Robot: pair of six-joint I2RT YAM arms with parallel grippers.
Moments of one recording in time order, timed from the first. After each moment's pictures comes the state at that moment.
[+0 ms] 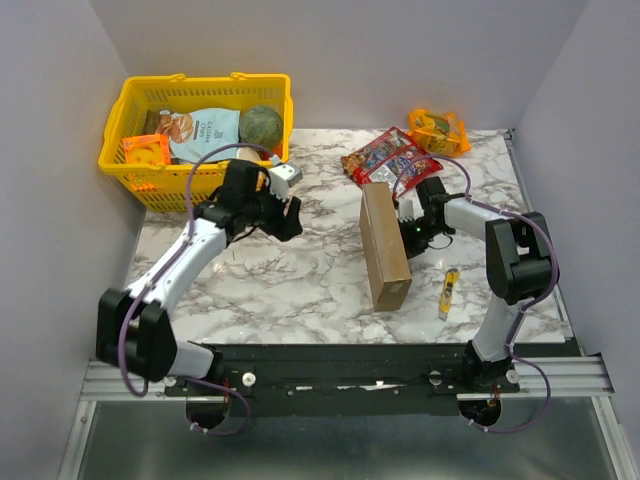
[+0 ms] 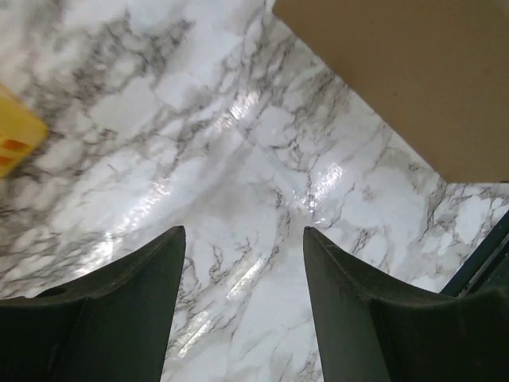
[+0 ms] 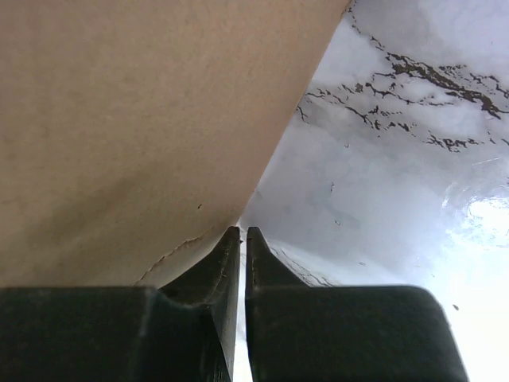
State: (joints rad) left arm -0.36 1.38 1.10 -0.45 0.47 0.13; right arm 0.22 1.86 1.13 -0.62 -0.59 -0.19
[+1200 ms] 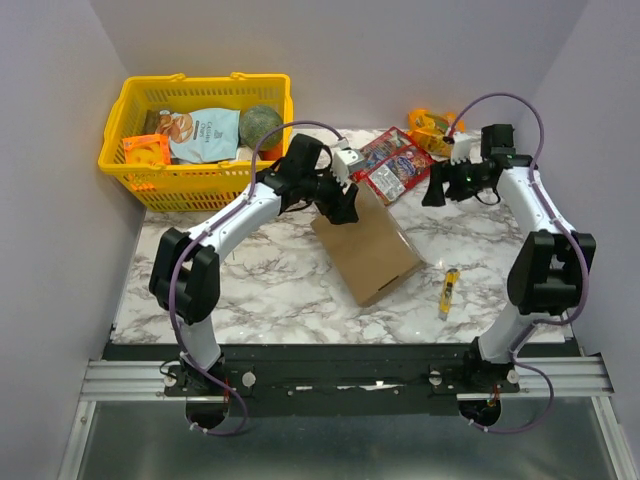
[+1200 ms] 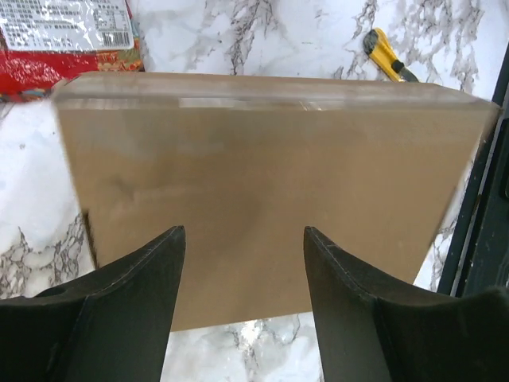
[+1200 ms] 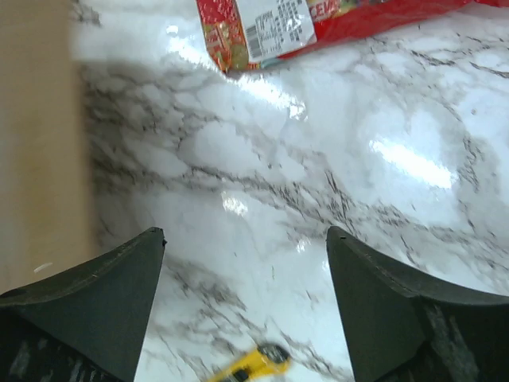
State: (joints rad) left arm -0.55 1.78 1.50 -0.41 0.65 0.19; right arm -0.03 1.77 1.49 -0.72 -0.55 -0.30
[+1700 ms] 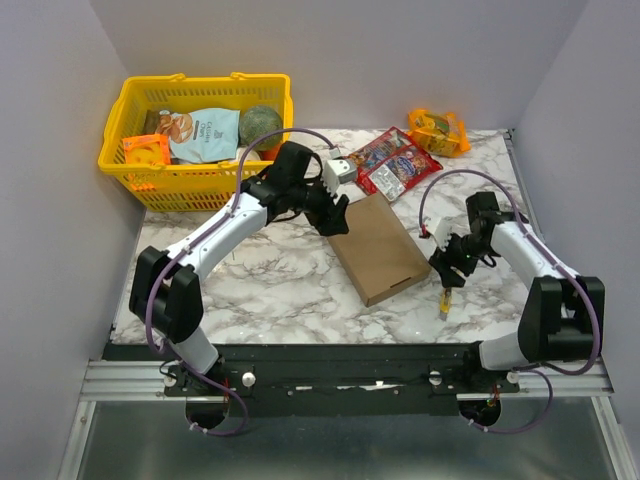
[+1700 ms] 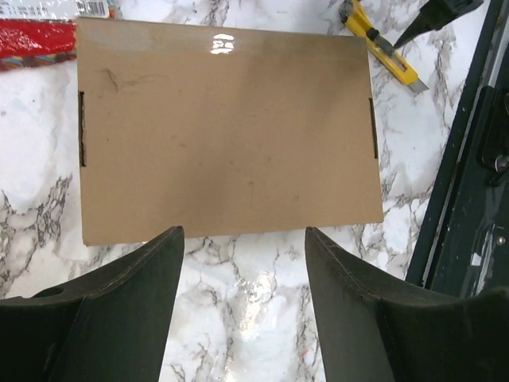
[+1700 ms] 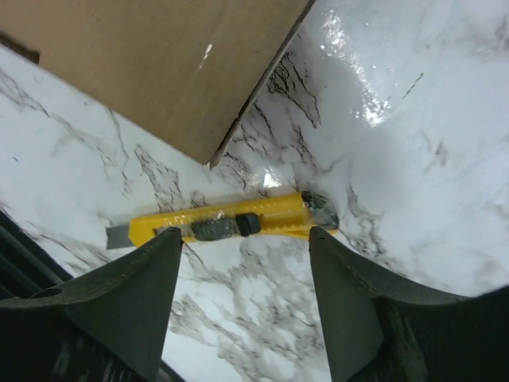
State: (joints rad) left arm -0.56 1.65 1.41 -0.49 0.65 0.22; right arm 0.00 1.45 0.92 -0.89 -0.36 -1.00
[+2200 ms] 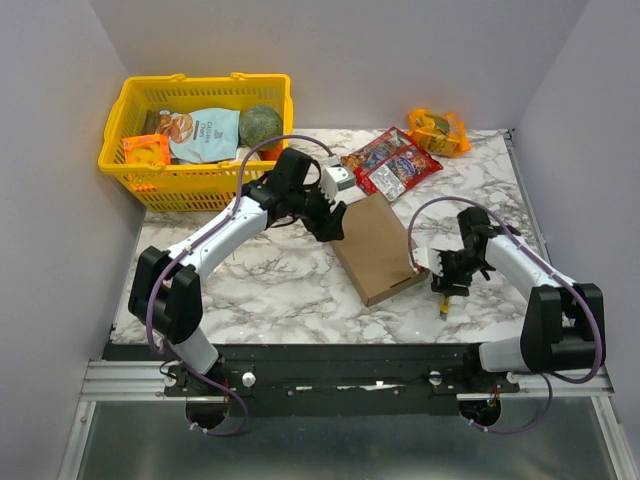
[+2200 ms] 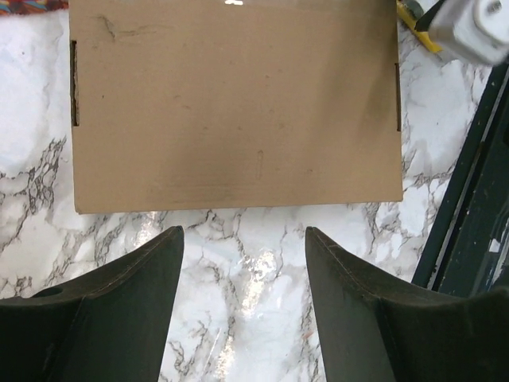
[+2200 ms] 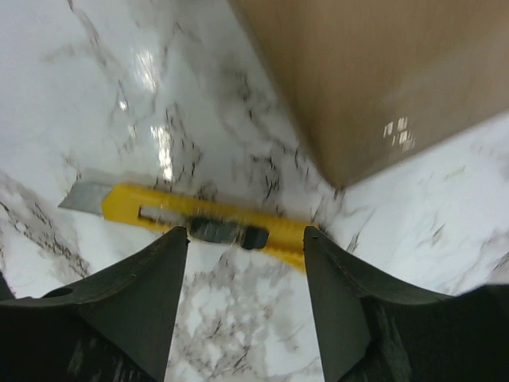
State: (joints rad) left arm -0.56 1.63 1.35 -0.51 0.60 0.25; right arm 0.11 1.39 0.80 -0.85 -0.37 -1.52
